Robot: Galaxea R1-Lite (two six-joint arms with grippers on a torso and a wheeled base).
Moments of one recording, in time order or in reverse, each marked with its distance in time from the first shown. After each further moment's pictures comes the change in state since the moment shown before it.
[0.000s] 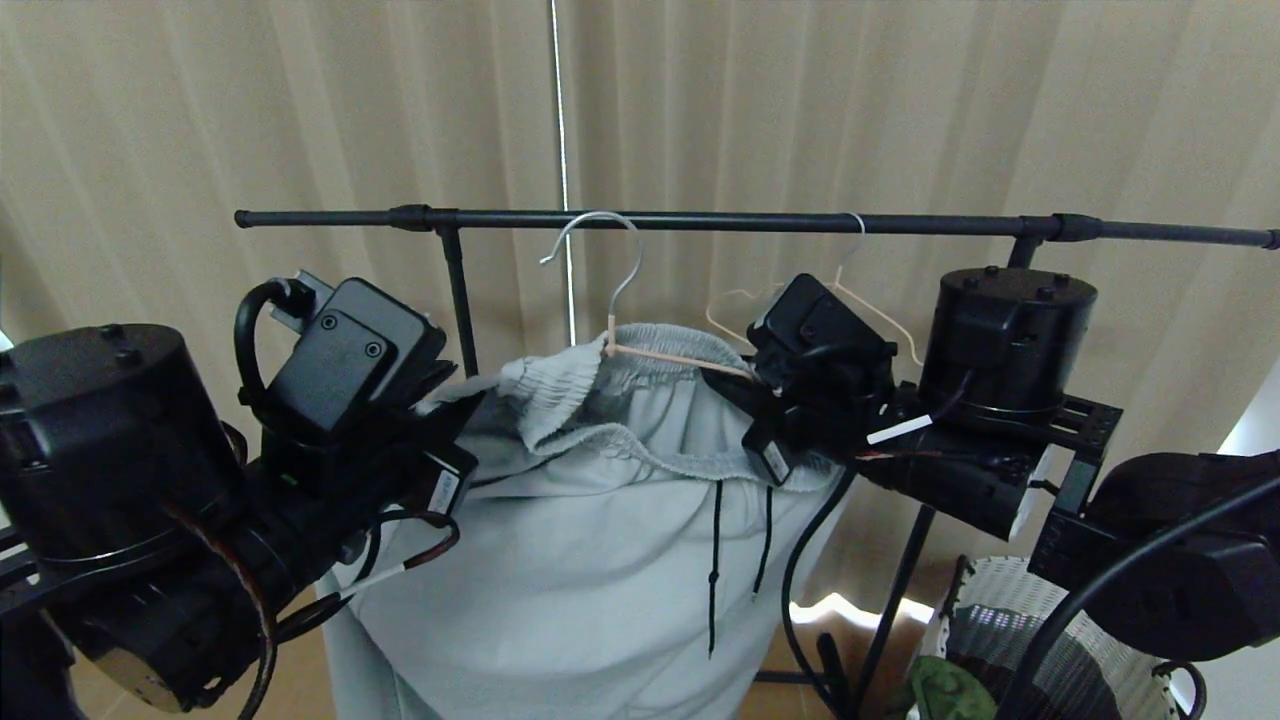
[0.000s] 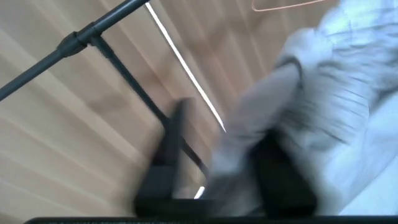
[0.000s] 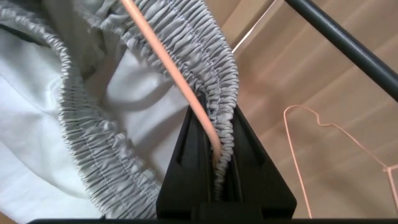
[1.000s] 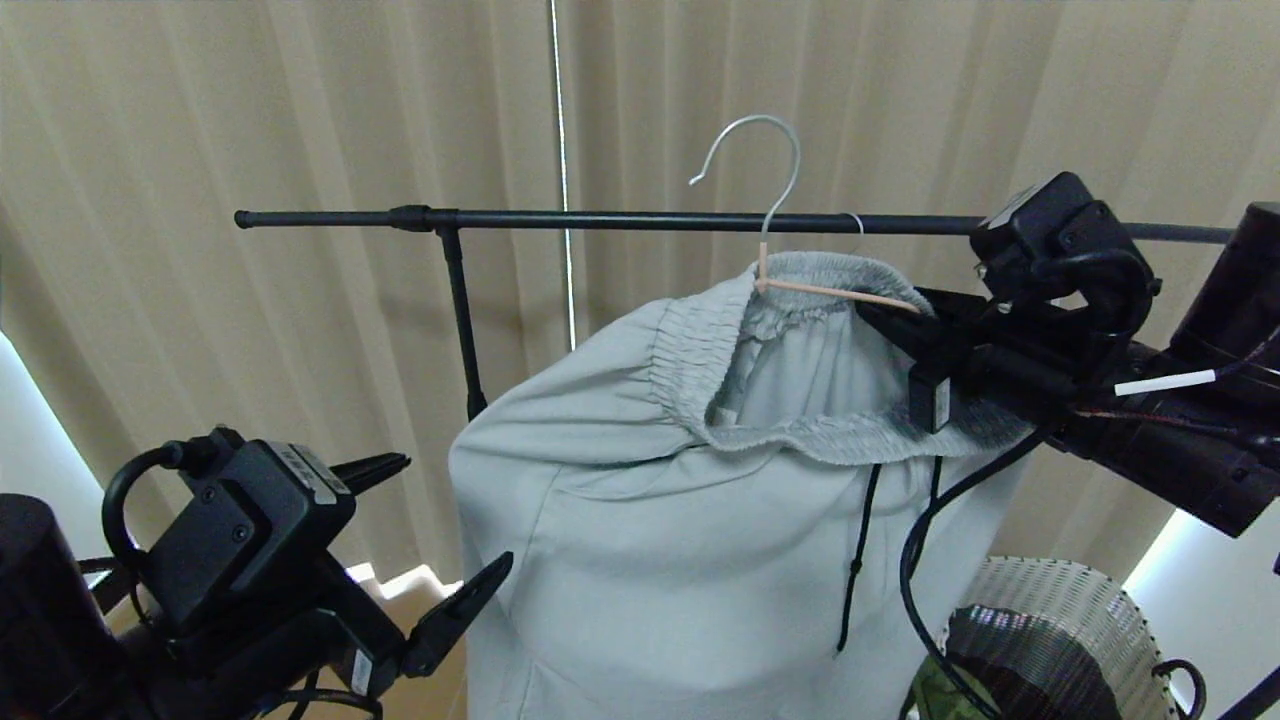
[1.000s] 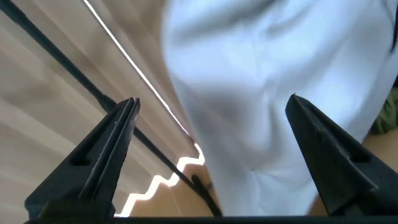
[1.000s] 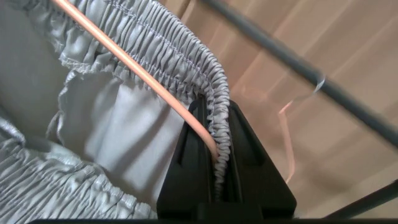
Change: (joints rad) left arm 0.006 -0.163 0.282 0.001 -0.253 -0.107; right arm -0.143 -0.260 0.135 -0.018 -0.054 0.045
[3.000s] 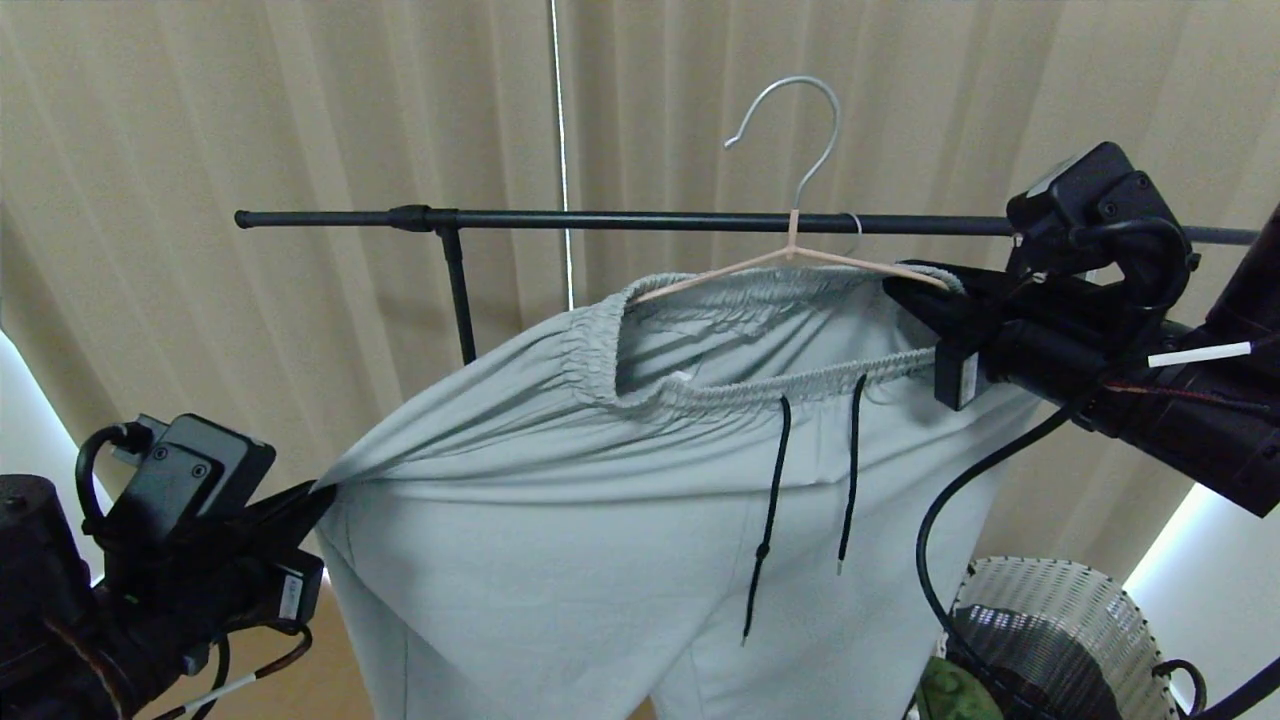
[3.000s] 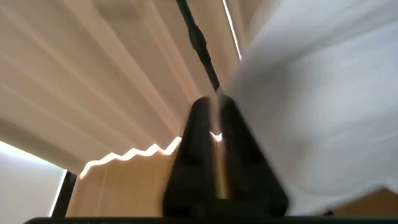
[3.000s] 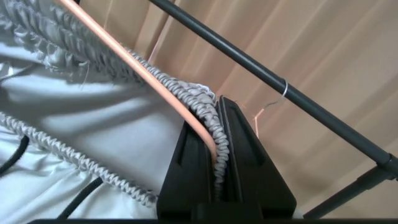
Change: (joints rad) left arm 0.329 0.049 0.059 -0.051 0.101 -0.018; right arm -0.047 -0.023 -0.020 0.015 -0.003 0.000
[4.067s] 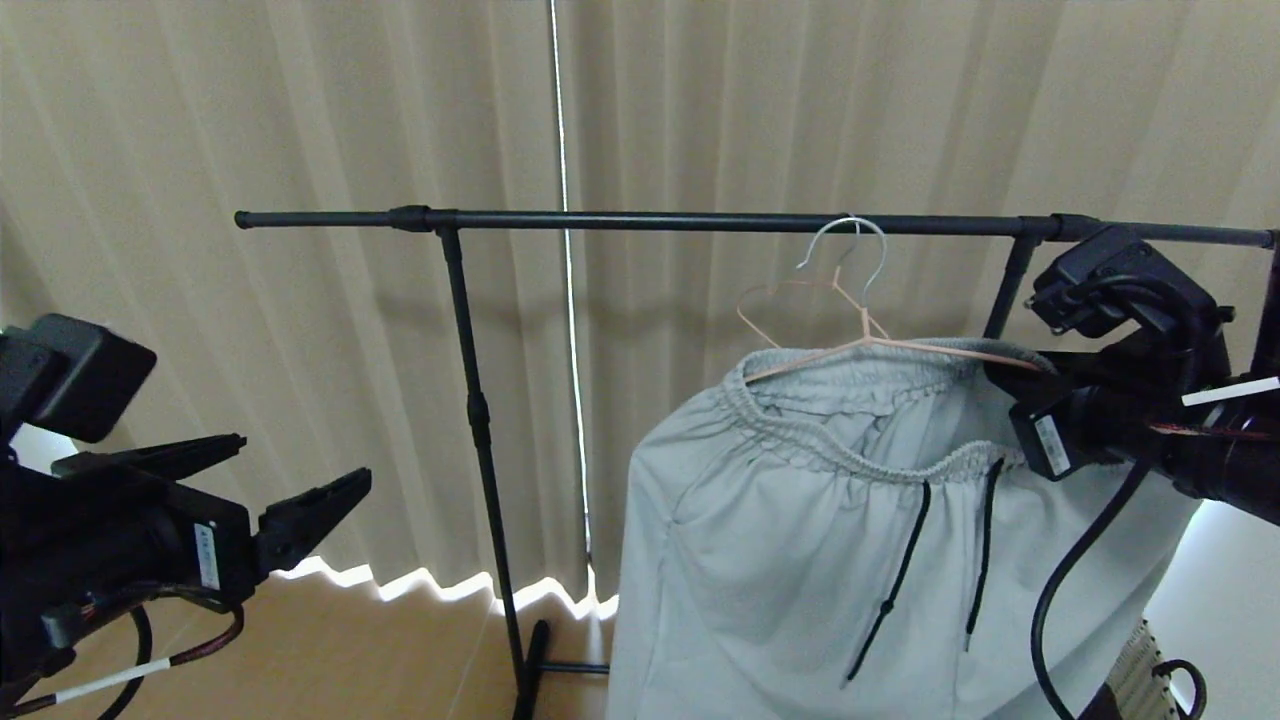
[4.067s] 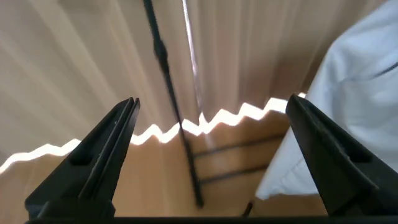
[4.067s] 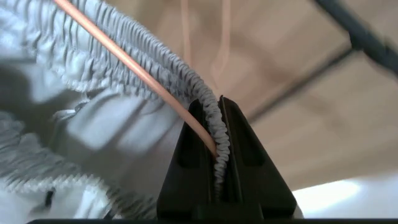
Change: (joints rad) left arm -0.037 -0.232 -0.316 0.597 -0.098 -0.264; right arm -0.052 -0.119 -0.009 0.473 -0.296 0.053
